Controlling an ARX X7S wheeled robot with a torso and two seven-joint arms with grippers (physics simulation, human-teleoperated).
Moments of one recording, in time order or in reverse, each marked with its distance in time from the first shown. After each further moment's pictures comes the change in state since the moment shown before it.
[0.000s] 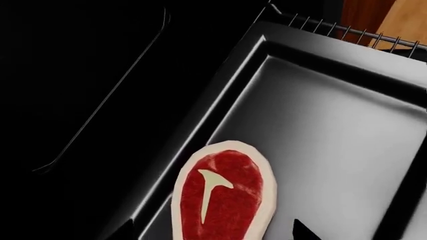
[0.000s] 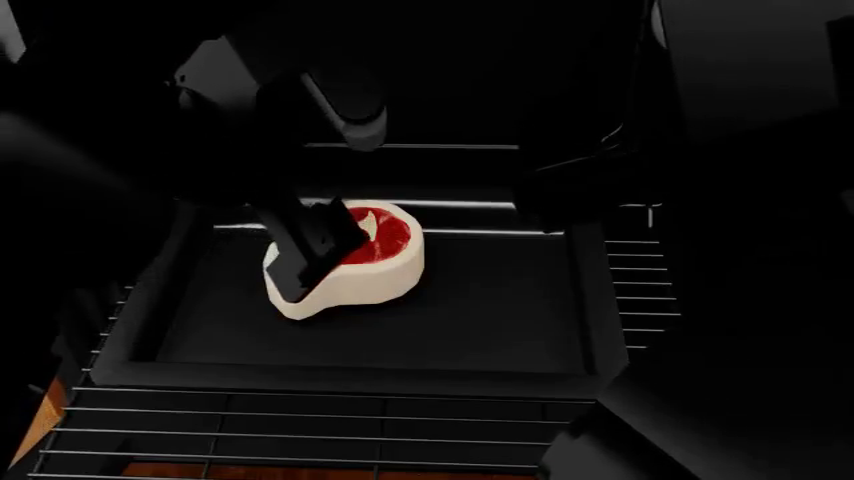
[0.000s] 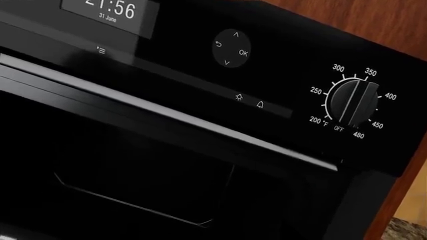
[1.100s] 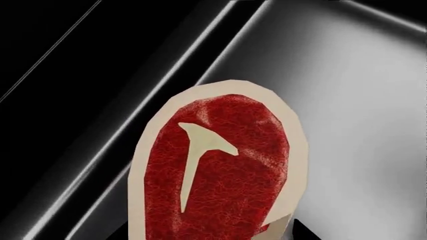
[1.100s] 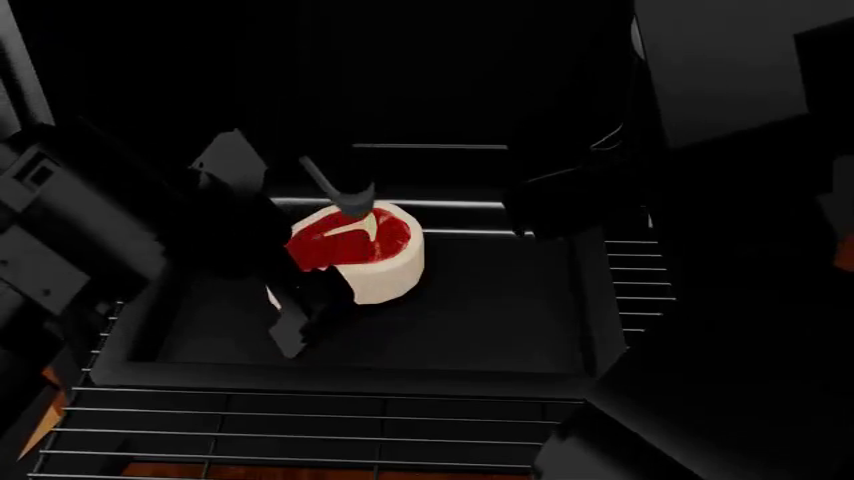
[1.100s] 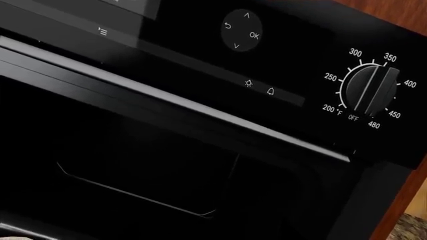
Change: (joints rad) left arm -0.010 -0.007 0.201 -0.401 -0.426 0.237 -0.226; right arm -0.021 -0.002 -0.001 0.028 0.042 -0.014 0.042
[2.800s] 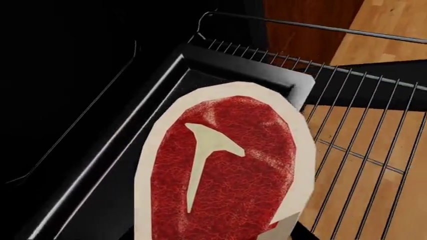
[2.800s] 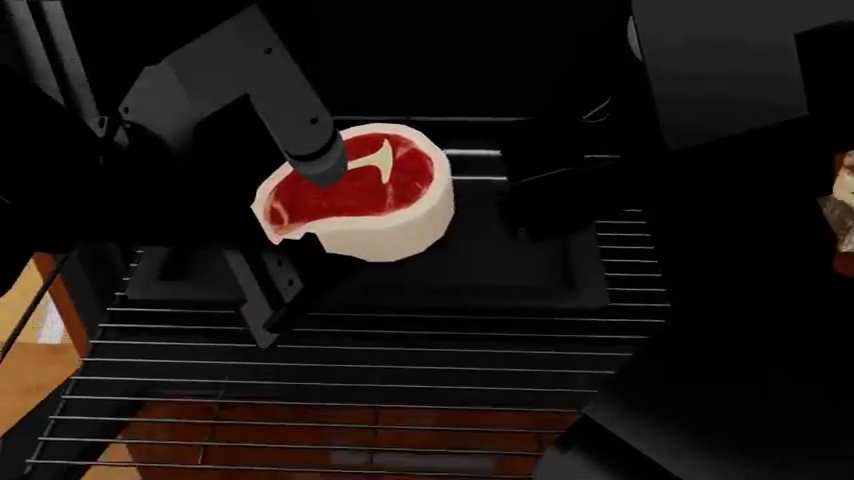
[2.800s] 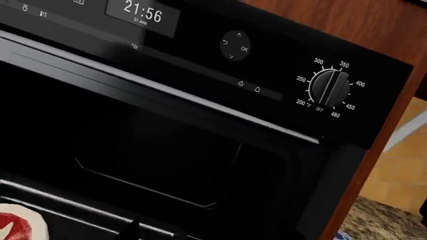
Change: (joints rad) left arm 0.025 -0.231 -0.149 0.886 -0.172 -0.466 -0.138; right arm 0.008 0.008 -0.020 -0.034 0.012 0.031 0.001
